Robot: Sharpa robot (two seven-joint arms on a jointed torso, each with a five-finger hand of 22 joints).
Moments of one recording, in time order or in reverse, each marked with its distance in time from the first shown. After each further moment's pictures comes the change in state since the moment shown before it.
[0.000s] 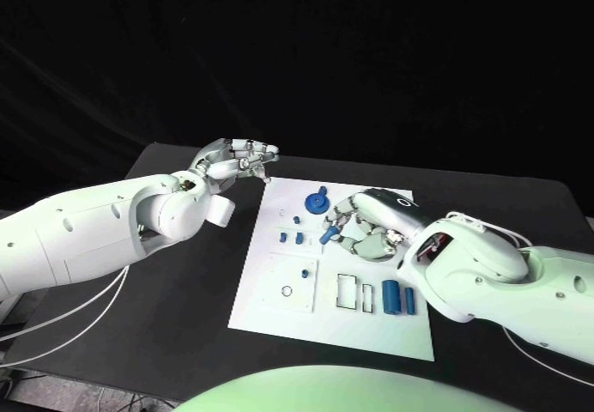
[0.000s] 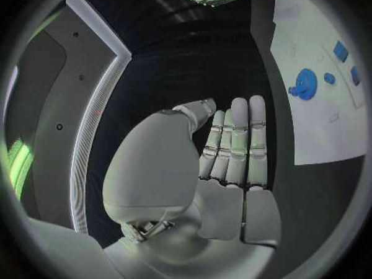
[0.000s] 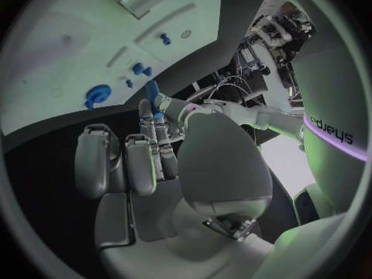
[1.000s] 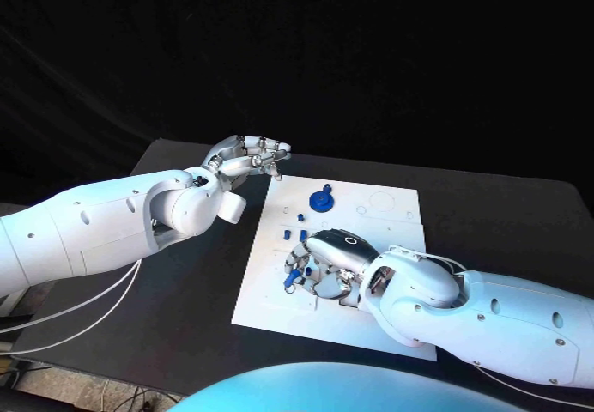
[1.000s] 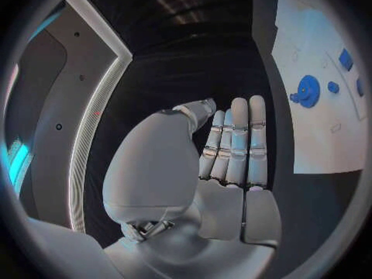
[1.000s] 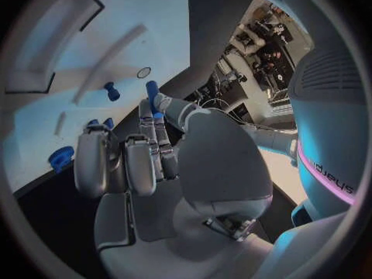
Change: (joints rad) left arm 0.000 0.026 0.000 -0.008 0.000 0.001 -0.004; left_hand 0.000 0.000 0.000 0.000 0.000 0.000 0.000 0.000 0.000 0.000 0.000 0.000 -0.001 -0.004 0.004 0.000 0.000 0.000 0.000 0.000 0.000 0.001; right arm -0.125 0.195 -0.023 -0.123 -0.041 0.080 0.063; right_hand -0.007 -0.007 0.004 -0.010 0.012 -0.009 0.009 0.019 0.000 0.005 0.006 -0.015 -0.002 0.000 0.000 0.000 -0.002 0.000 0.000 0.000 -0.004 0.000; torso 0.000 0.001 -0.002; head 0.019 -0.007
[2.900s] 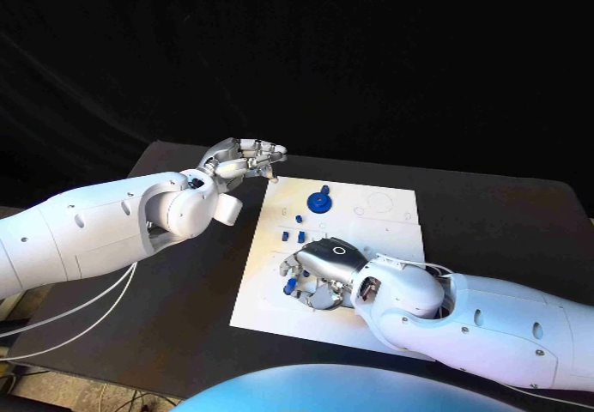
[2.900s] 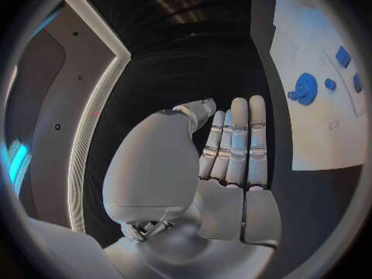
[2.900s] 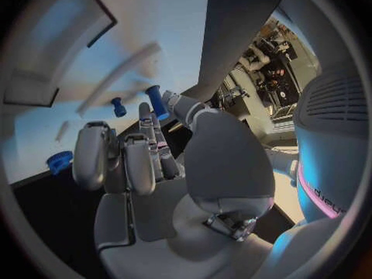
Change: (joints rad) left arm 0.000 -0.006 0.000 -0.001 0.000 -0.001 -0.011; left_hand 0.000 0.000 0.000 0.000 0.000 -0.008 0.000 0.000 0.000 -0.004 0.004 0.000 -0.001 0.000 0.000 0.000 -0.001 0.000 0.000 0.000 0.000 0.001; right arm -0.026 0.034 -0.003 -0.026 -0.140 0.046 -0.058; right_hand -0.101 -0.088 -0.068 0.010 0.044 -0.159 0.023 -0.090 -0.006 -0.069 0.021 -0.039 0.001 -0.001 0.013 0.000 -0.022 0.000 -0.018 0.018 -0.055 0.000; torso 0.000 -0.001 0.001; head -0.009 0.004
